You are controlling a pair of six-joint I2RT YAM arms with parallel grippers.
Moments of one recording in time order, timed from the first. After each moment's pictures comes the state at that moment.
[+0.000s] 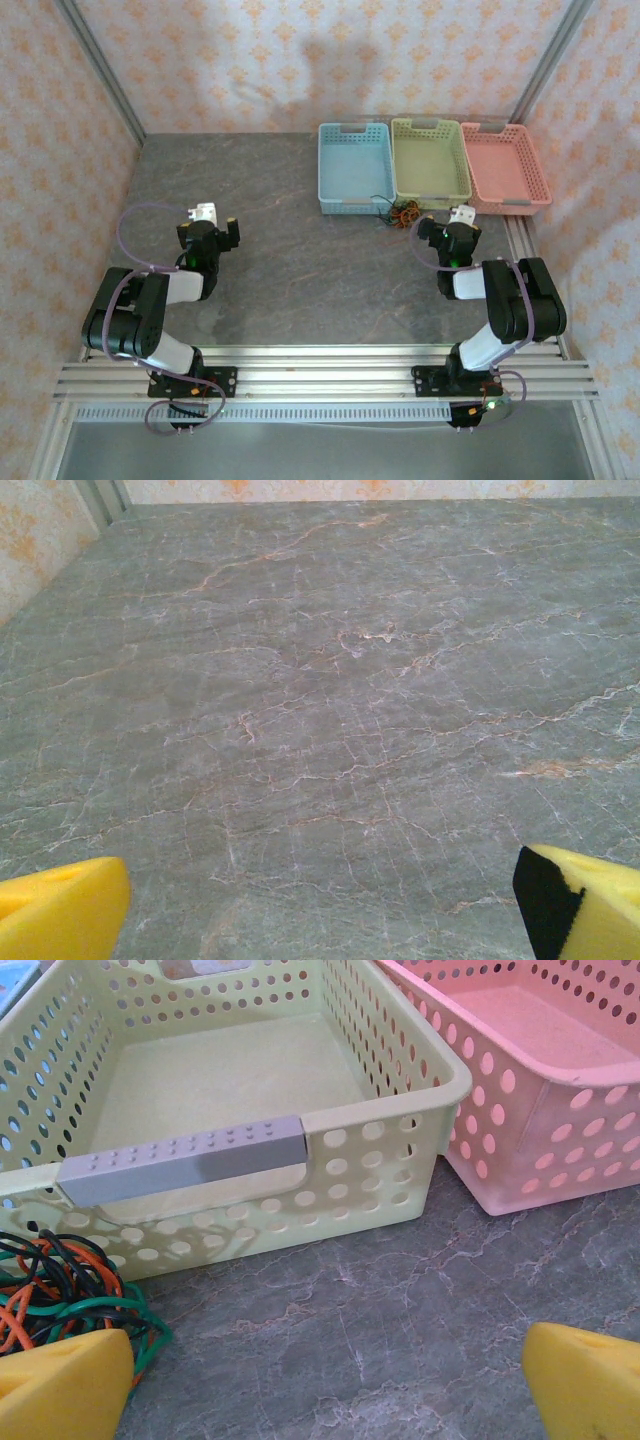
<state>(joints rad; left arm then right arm) -0.06 1.50 0.41 0.66 -0.31 -0.06 0.04 1.57 0.38 0.82 0.23 0.17</state>
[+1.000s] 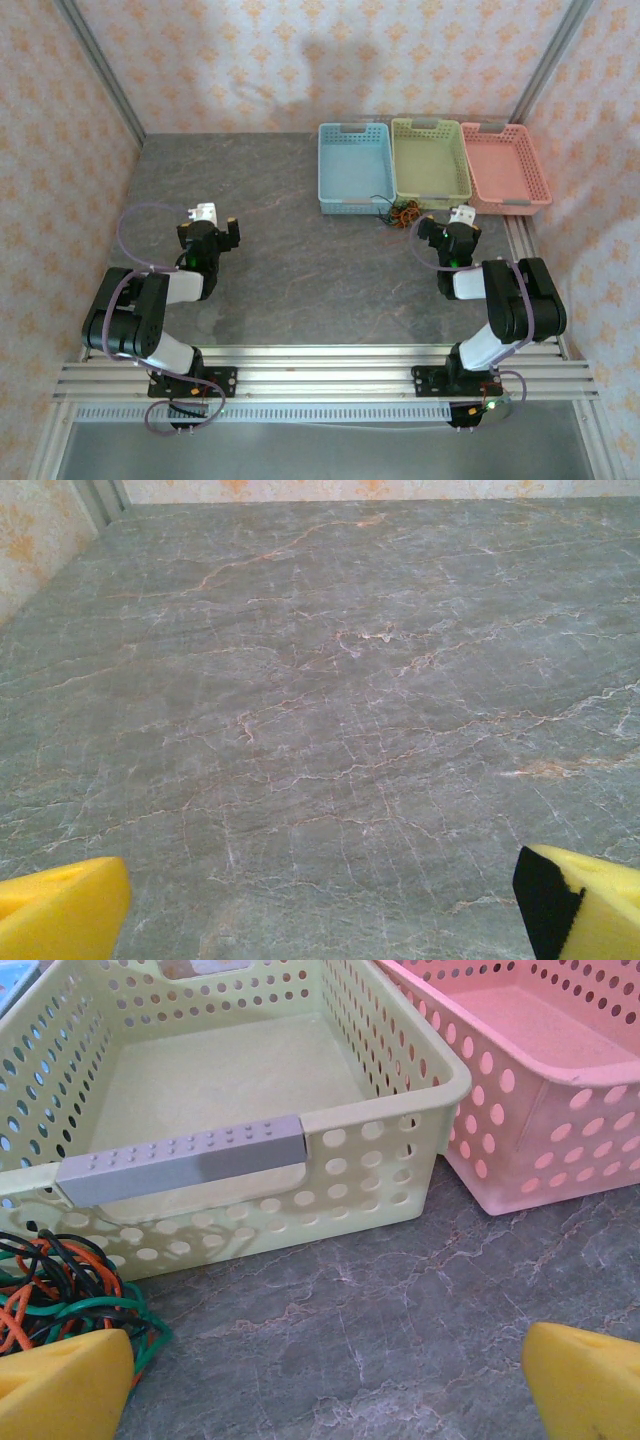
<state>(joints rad) -0.06 1.50 0.41 0.66 -0.31 -0.06 0.04 1.57 0.38 0.82 0.23 0.17</state>
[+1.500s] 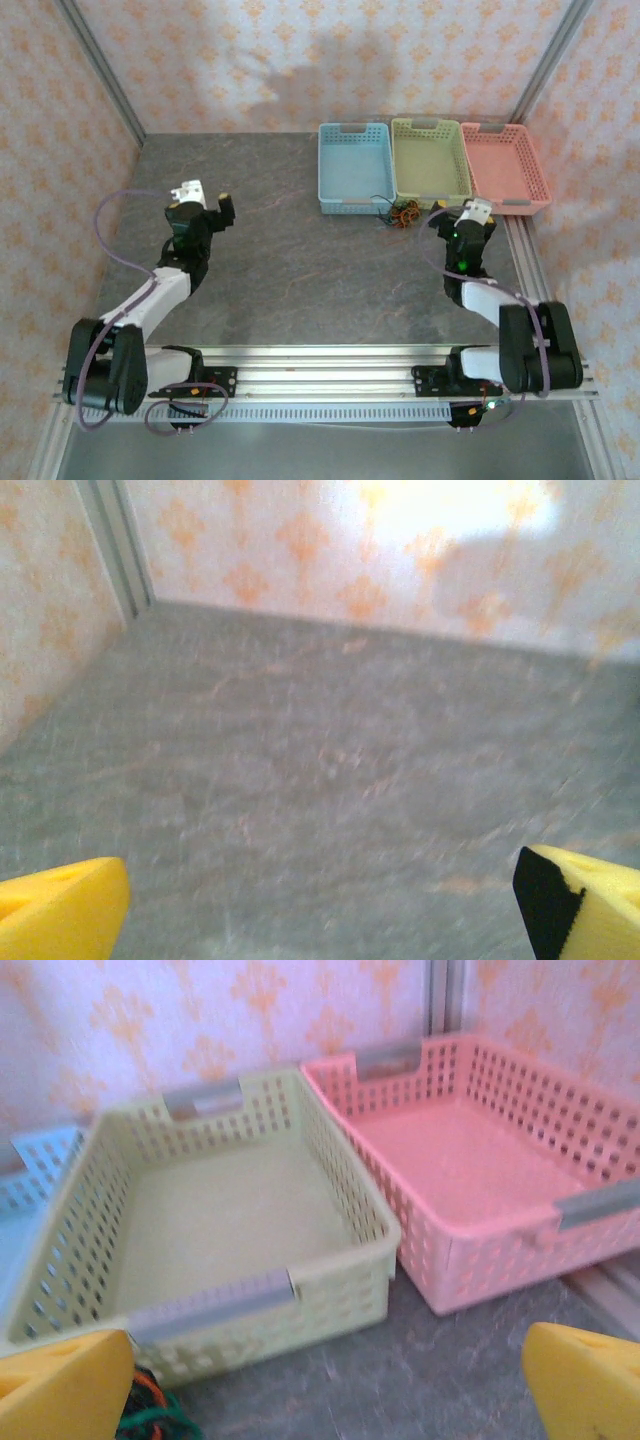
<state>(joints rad) -0.08 1.18 0.60 0.27 -0.32 -0.18 0.06 1.25 0.38 0.68 0.32 0.20</state>
